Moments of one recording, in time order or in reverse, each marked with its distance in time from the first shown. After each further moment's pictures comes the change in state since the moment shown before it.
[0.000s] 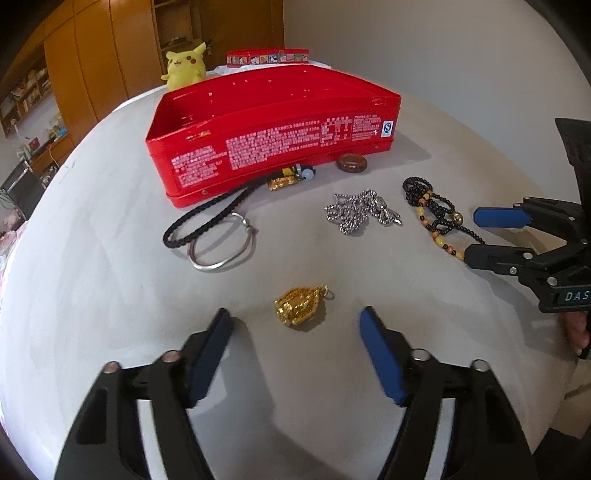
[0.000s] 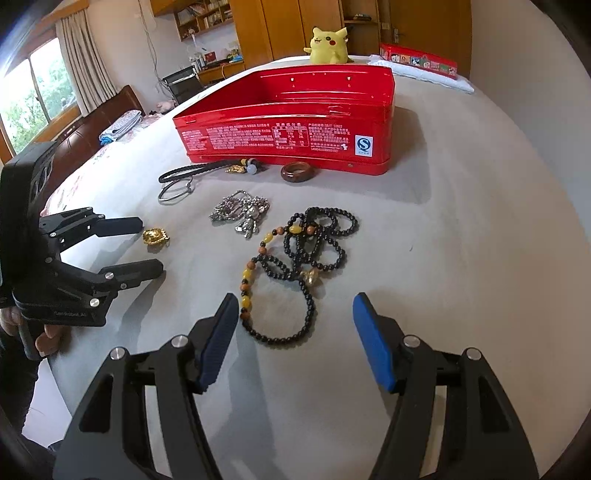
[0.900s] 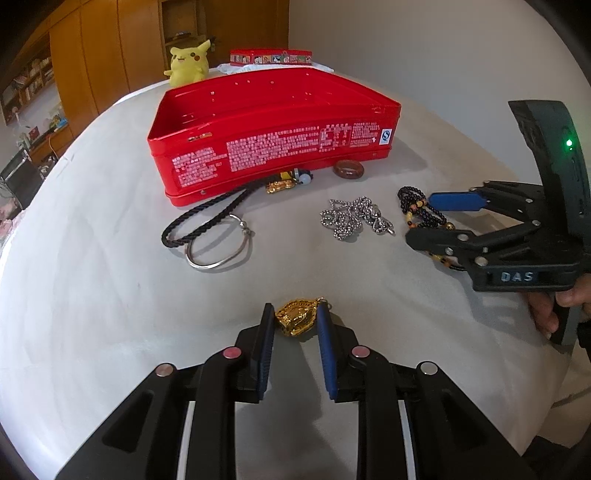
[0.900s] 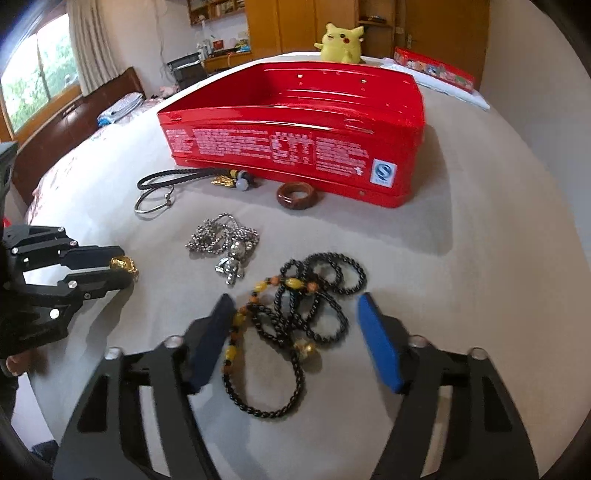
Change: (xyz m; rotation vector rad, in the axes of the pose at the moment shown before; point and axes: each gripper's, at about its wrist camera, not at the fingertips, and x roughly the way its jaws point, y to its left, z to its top) left arm -0.005 0.002 0.001 -0.041 -0.004 -0.028; right arm 0.035 0.006 0.033 -0.093 0.023 -0.037
